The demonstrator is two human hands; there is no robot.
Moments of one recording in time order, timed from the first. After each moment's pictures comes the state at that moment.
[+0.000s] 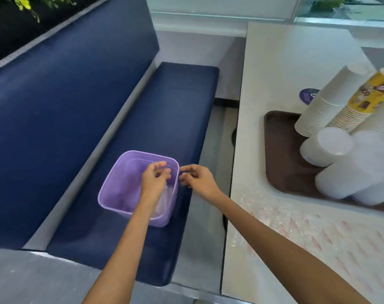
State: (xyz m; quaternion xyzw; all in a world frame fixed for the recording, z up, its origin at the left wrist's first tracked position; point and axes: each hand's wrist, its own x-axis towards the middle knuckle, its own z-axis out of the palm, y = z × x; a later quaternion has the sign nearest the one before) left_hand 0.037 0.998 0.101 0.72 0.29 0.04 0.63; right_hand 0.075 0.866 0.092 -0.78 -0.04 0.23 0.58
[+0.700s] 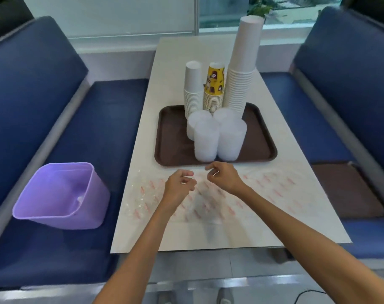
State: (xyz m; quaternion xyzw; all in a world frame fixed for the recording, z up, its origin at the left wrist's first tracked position) left_hand -0.027 0.661 0.143 0.79 0.11 -0.14 0.59; right_hand 0.004 0.499 0.131 -0.91 0.01 0.11 0.39
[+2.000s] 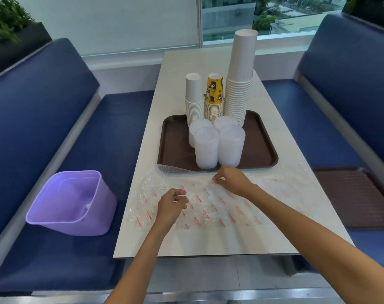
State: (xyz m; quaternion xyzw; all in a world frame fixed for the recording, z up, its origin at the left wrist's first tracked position) left_hand -0.053 0.673 0.129 0.81 0.16 -0.11 0.55; right_hand 0.023 0.468 0.120 -0.96 -0.14 0.10 0.22
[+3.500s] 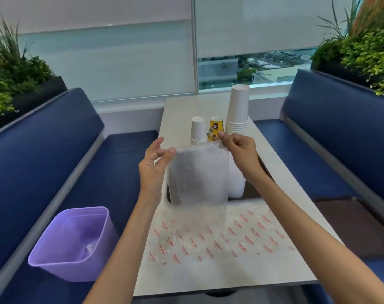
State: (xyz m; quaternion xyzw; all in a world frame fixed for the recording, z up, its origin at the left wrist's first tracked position) left_hand -0.009 0.709 0.291 0.64 -0.02 0.16 0.76; right_hand 0.007 0.512 0.304 -0.69 -0.06 -0.16 0.70
